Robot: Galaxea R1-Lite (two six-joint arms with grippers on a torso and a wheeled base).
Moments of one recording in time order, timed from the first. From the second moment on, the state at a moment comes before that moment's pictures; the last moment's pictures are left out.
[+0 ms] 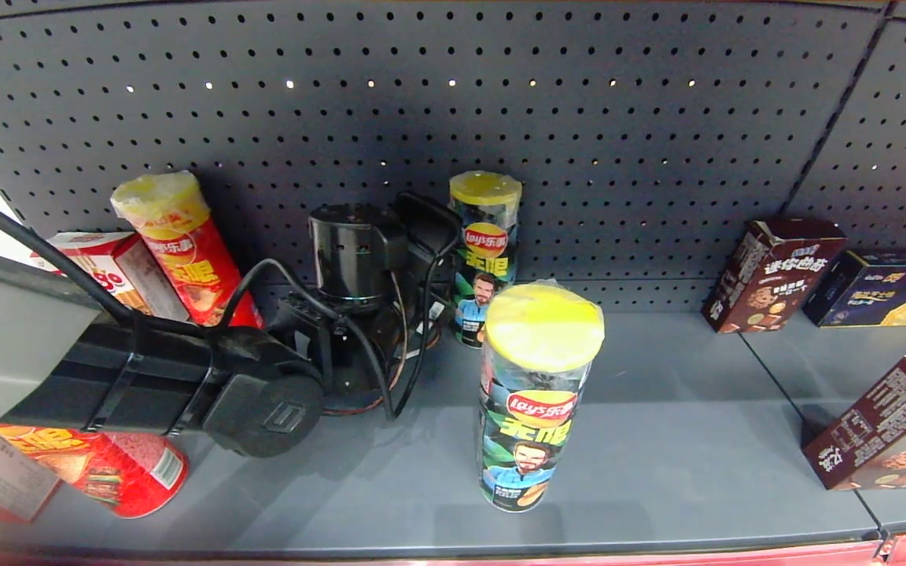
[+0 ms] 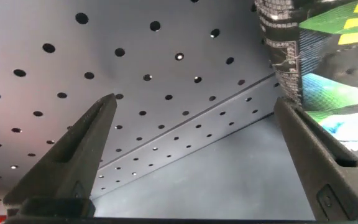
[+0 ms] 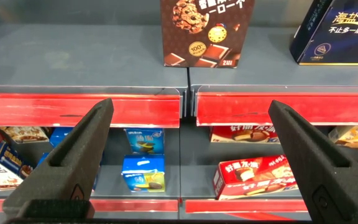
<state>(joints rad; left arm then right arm) -0.62 1.96 -1.13 -0.70 0.54 0.46 -0.02 0.00 0.00 0.00 0.02 -0.01</state>
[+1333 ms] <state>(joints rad) -0.90 1.30 -0.60 -0.71 0.58 0.38 -0.01 0.00 0.00 0.00 0.02 -0.01</state>
